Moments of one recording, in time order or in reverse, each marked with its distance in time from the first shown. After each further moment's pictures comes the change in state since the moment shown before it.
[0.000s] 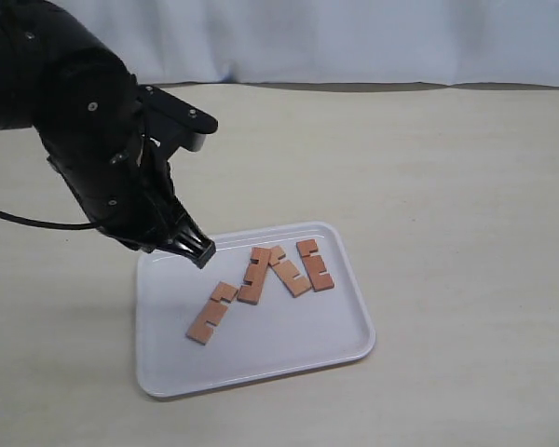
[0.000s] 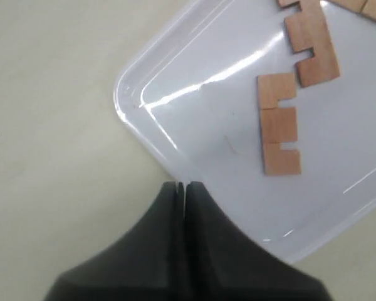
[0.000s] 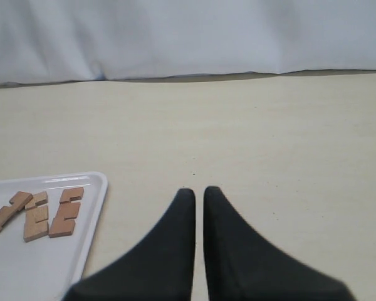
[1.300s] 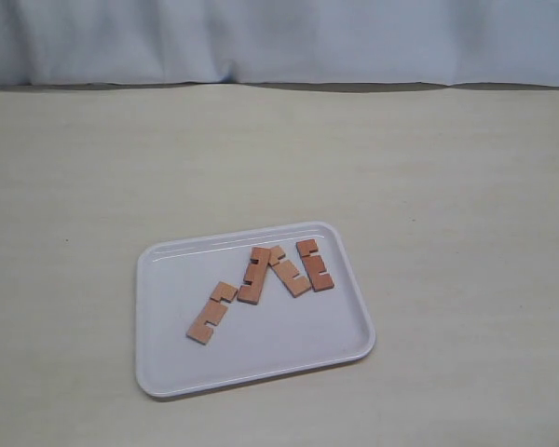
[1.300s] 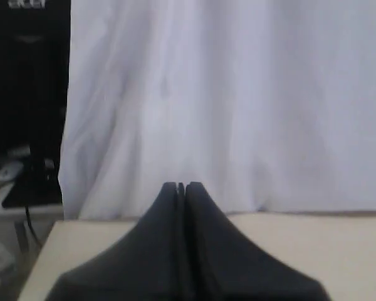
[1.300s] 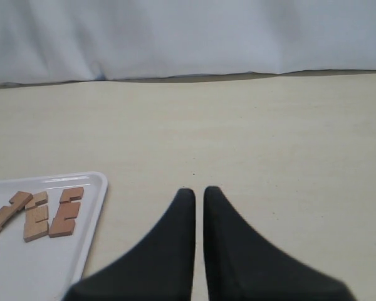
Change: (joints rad) left arm 0.618 -1.518 0.622 -0.064 -0.544 0.105; right arm 0.000 0.000 0.000 0.000 0.000 0.000
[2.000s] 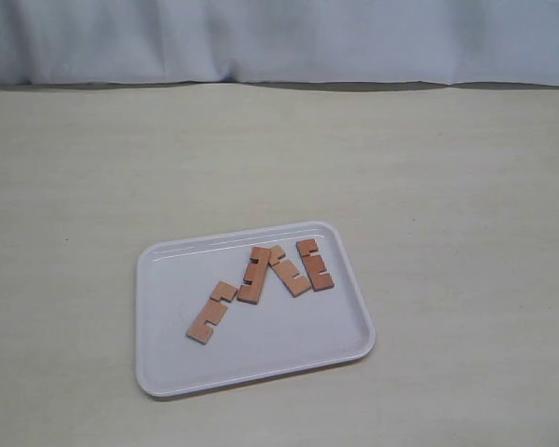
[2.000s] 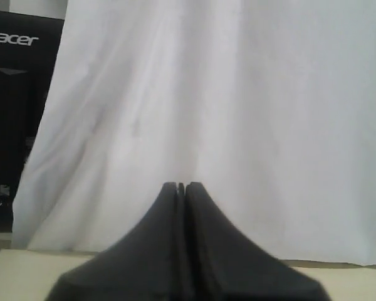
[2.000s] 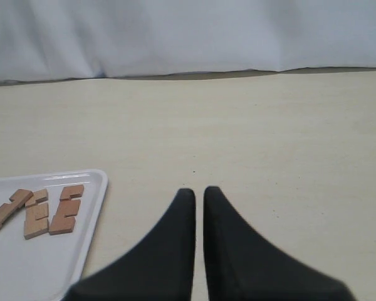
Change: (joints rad) left arm -0.006 -0.128 0.052 -0.151 -0.053 -0.002; right arm 0.000 0.000 0.000 0.000 0.006 0.000
